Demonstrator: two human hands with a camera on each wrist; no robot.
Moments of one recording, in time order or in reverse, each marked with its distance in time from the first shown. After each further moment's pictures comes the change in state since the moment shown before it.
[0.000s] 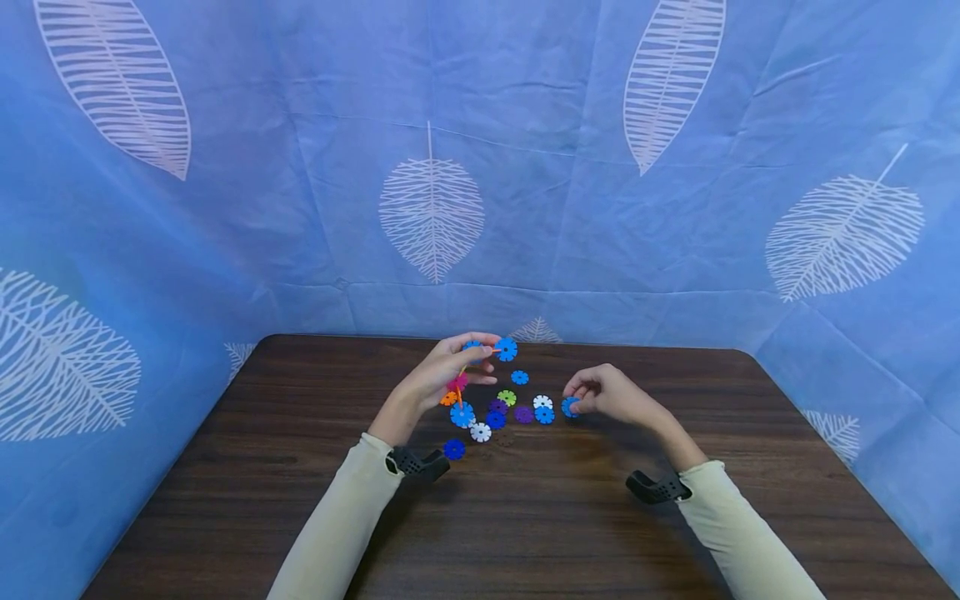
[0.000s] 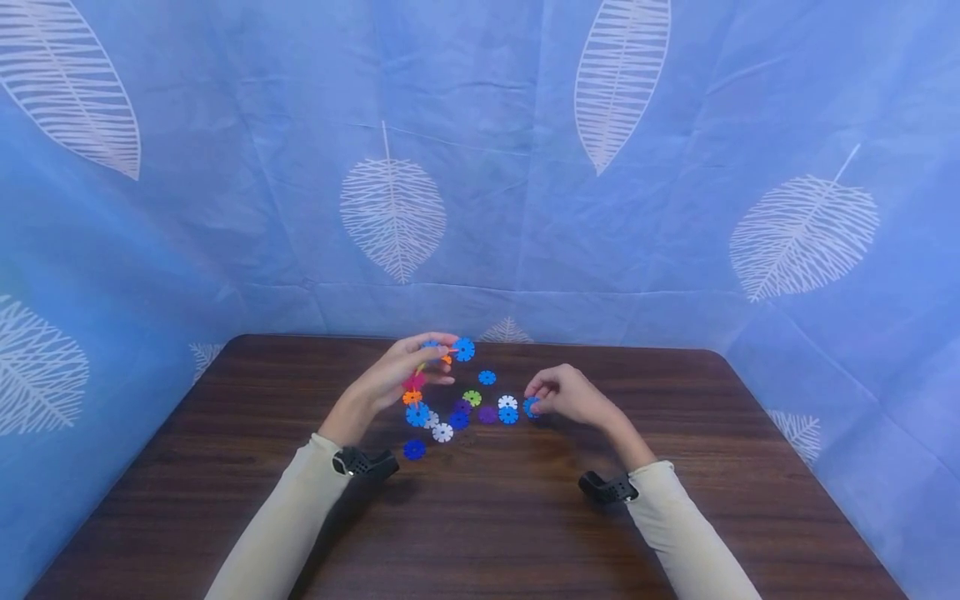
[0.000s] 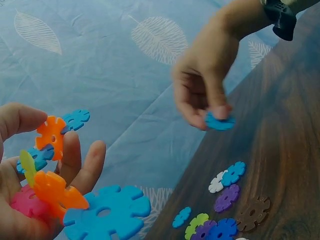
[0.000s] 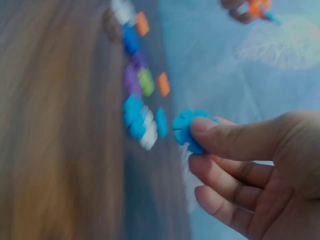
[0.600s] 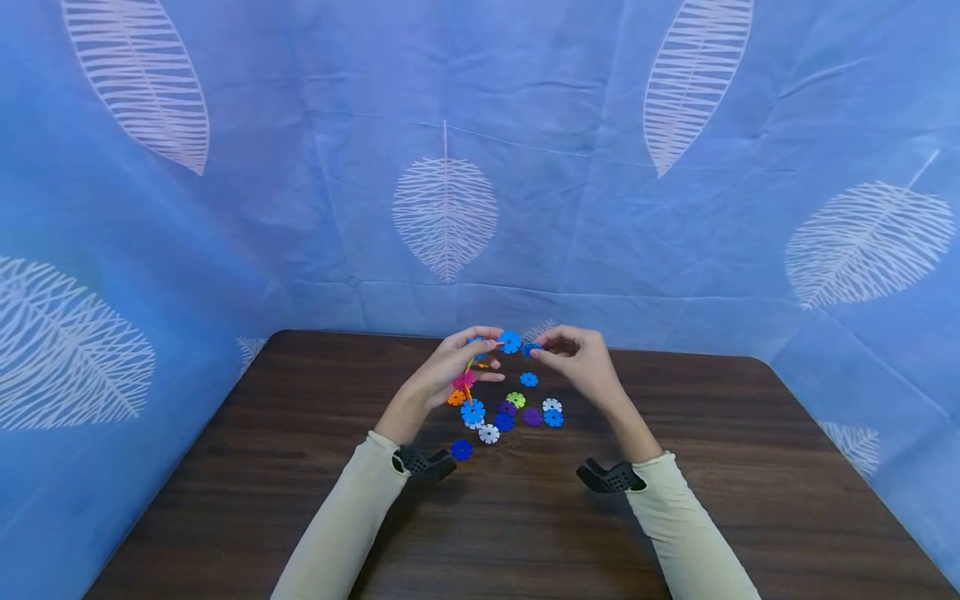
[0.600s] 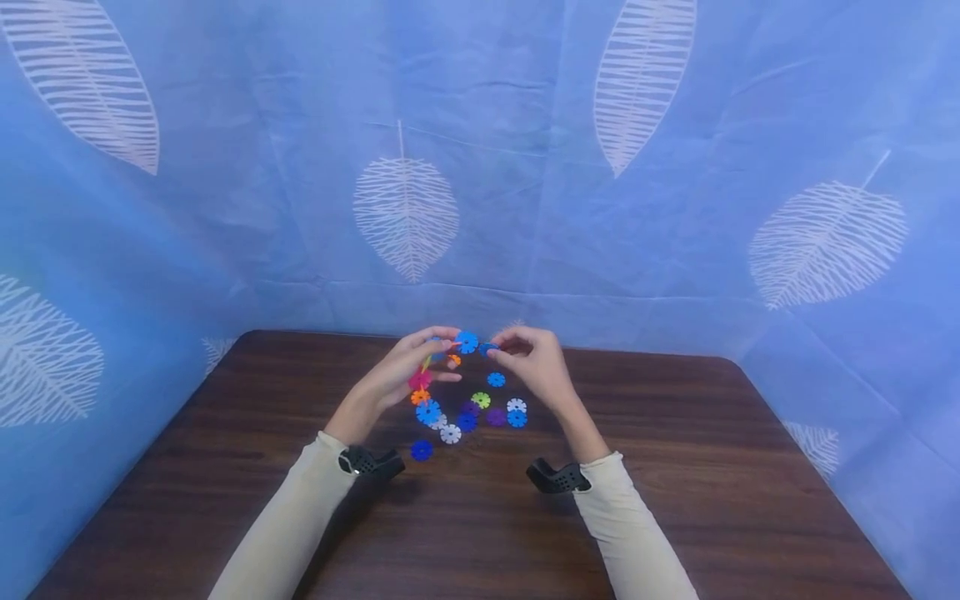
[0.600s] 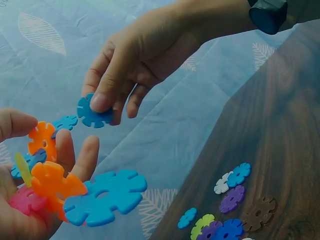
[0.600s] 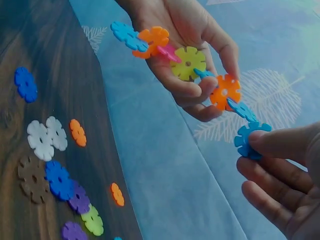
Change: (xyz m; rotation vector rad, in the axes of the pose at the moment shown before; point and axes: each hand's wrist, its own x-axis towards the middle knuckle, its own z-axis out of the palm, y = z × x) left_hand 0.001 0.002 -0.006 -0.074 0.013 0.027; right_hand 0.048 -0.072 0.027 0.176 0.467 -0.172
